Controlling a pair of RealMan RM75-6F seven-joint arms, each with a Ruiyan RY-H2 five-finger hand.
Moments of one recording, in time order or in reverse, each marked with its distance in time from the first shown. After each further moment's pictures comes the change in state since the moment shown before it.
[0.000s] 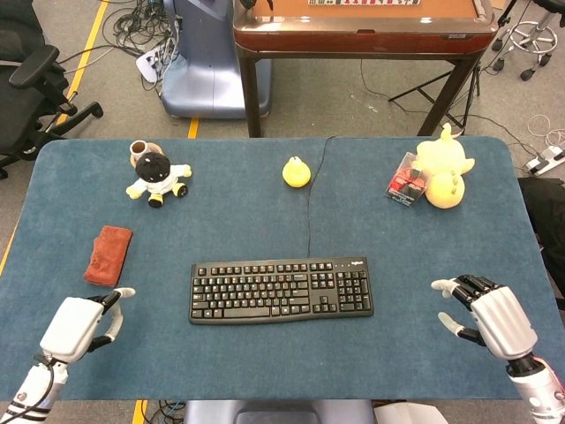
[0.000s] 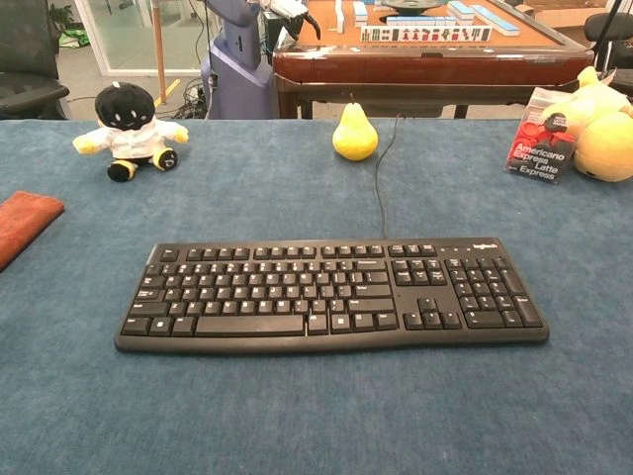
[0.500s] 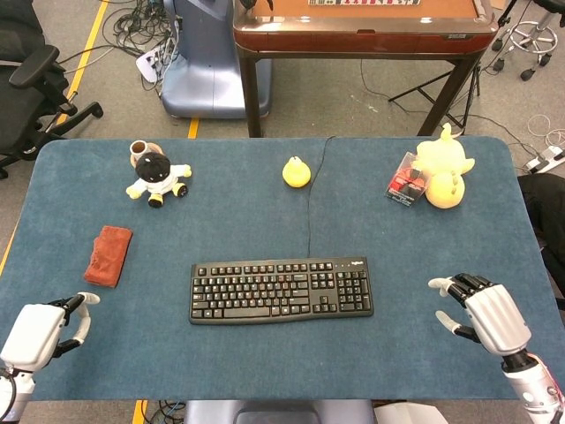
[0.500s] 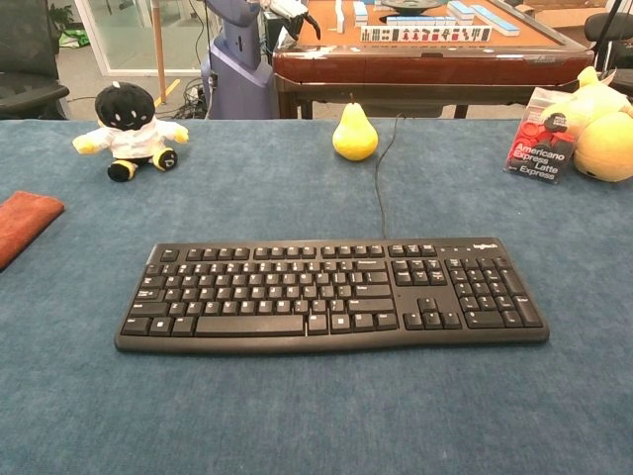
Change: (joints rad) left arm 0.089 0.041 -0.028 0.062 0.001 0.071 -0.090; right arm 0.010 -0.011 0.002 0.001 0.018 -0.037 -0.023
